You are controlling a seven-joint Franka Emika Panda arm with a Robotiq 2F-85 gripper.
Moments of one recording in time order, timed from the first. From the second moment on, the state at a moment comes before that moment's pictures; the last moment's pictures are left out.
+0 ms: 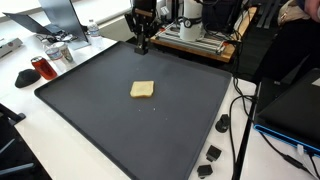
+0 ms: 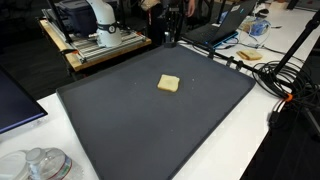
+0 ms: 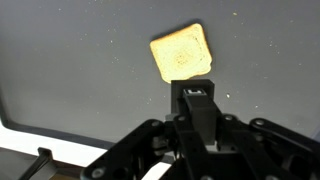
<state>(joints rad) 0.01 -0.05 0.09 -2.35 -0.24 2.50 0.10</state>
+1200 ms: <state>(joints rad) -0.02 0.30 0.07 -2.19 0.05 2.57 -0.19</state>
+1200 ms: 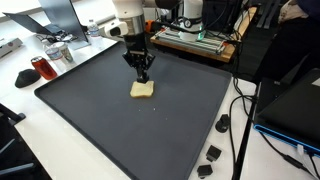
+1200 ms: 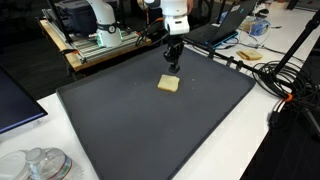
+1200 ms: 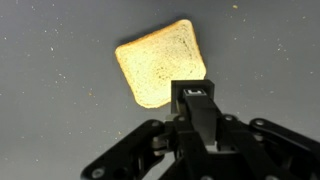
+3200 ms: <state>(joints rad) 0.03 0.57 0.01 -1.91 -0.02 2.33 0.02</state>
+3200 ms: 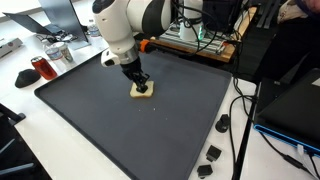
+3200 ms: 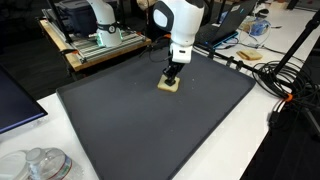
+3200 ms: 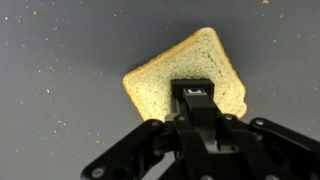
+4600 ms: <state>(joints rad) 0.03 0.63 0.01 -1.80 -0.01 2.20 0.03</state>
